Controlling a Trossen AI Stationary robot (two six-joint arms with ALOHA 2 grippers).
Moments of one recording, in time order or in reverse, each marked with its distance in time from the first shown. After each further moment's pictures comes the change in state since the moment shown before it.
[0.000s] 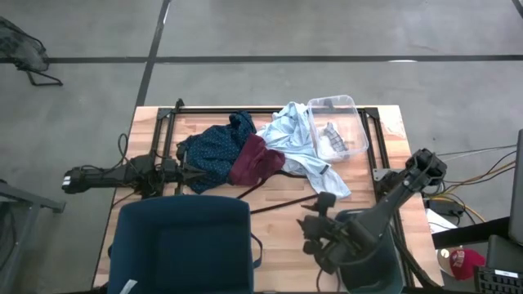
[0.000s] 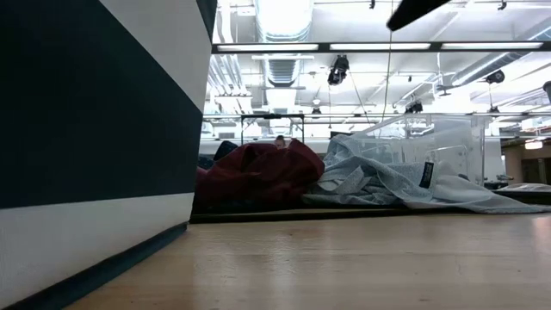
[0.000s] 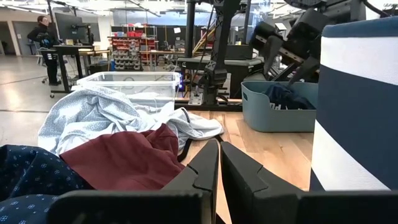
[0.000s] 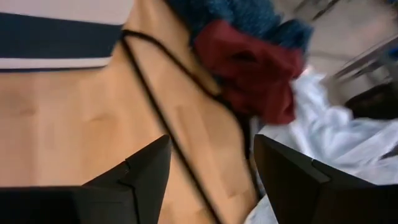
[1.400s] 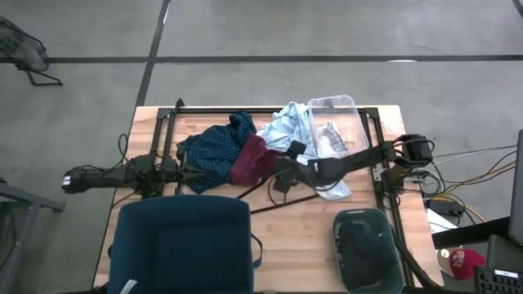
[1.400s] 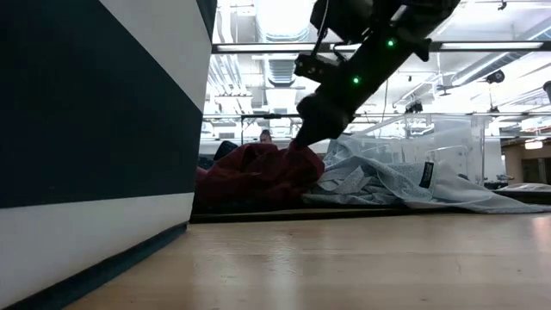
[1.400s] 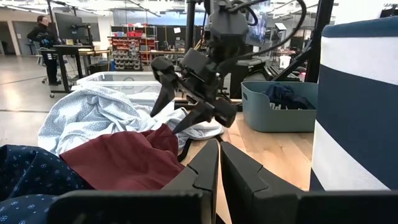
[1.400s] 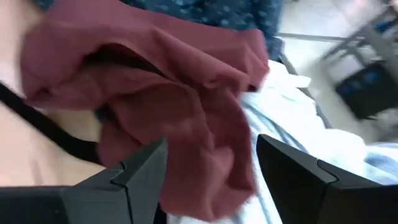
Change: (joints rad) left arm 0.000 0.000 0.000 0.000 0.000 0.000; right arm -0.658 0.001 -0.391 0.923 -0.271 -0.681
